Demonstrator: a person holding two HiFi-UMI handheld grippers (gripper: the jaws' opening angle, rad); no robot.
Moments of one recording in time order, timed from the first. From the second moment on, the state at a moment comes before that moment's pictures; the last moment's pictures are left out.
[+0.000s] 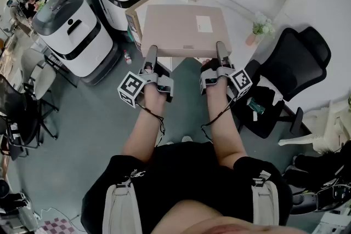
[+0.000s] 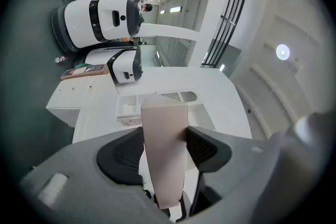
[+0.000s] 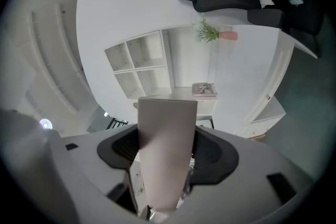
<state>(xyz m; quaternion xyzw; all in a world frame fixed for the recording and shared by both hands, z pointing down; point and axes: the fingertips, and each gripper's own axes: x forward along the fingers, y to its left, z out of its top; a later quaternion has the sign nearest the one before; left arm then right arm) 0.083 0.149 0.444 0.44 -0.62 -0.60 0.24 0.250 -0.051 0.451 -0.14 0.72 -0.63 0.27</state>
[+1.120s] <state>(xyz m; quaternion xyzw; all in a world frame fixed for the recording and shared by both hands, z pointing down) 0.059 0.205 0.461 0.45 -0.60 -0.61 0.25 0.230 0.009 0.460 -0.13 0.73 -0.61 0.28</state>
